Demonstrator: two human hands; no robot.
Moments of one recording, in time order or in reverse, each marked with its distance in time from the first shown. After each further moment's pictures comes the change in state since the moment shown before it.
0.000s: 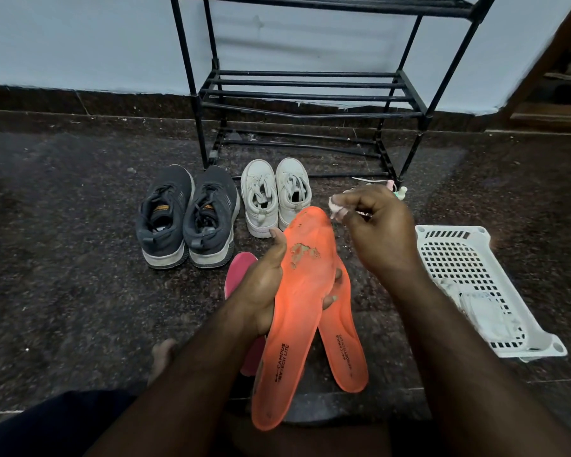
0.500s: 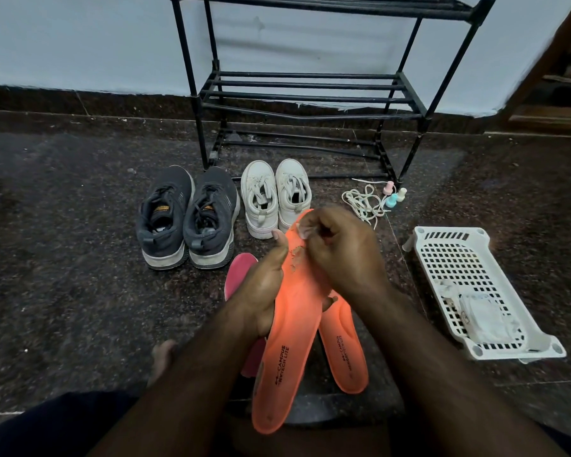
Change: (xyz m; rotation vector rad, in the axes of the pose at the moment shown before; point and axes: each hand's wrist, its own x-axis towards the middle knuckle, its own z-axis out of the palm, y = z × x) left_hand 0.026 -0.018 -0.022 -0.279 -0.141 0.040; right_hand -0.022 -0.013 0.031 -0.098 -0.086 -0.220
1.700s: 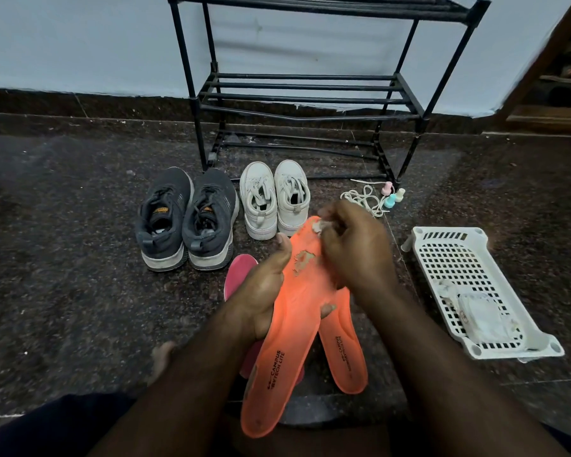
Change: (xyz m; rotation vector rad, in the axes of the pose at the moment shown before) left_hand 0.001 0.004 0.018 0.198 0.075 0.078; right_hand 0.002 0.014 -0.006 -0.049 0.086 0.111
